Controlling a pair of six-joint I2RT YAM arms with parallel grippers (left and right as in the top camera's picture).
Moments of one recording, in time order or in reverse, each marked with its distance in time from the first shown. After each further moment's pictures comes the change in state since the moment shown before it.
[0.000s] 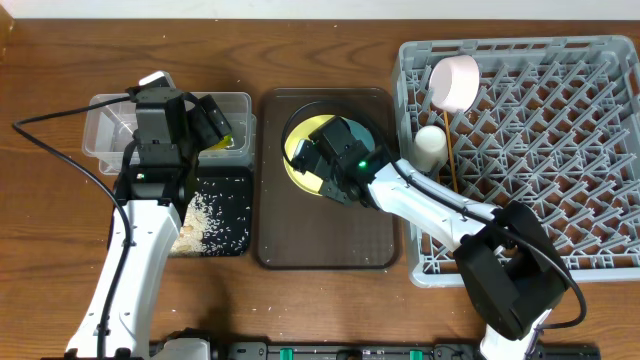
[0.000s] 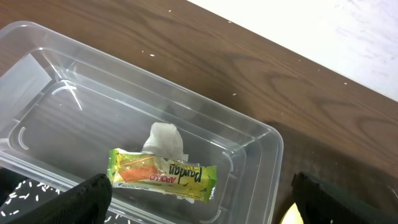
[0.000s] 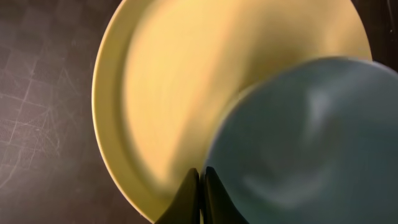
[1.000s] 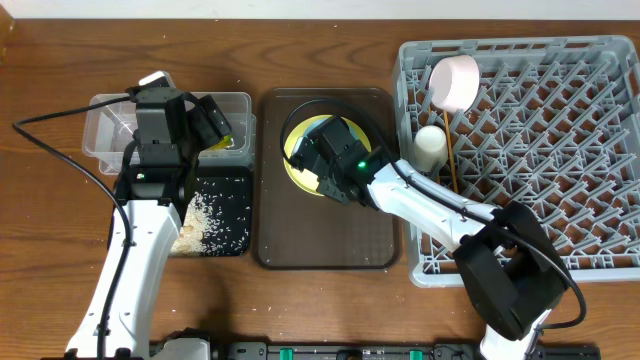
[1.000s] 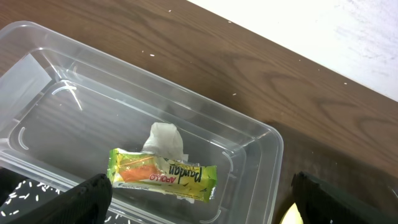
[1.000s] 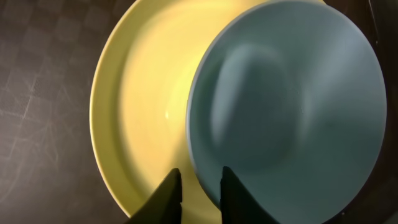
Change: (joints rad) left arm 0.000 0.000 0.000 0.000 0.000 0.000; right arm 0.005 0.000 0.000 0.033 0.000 0.007
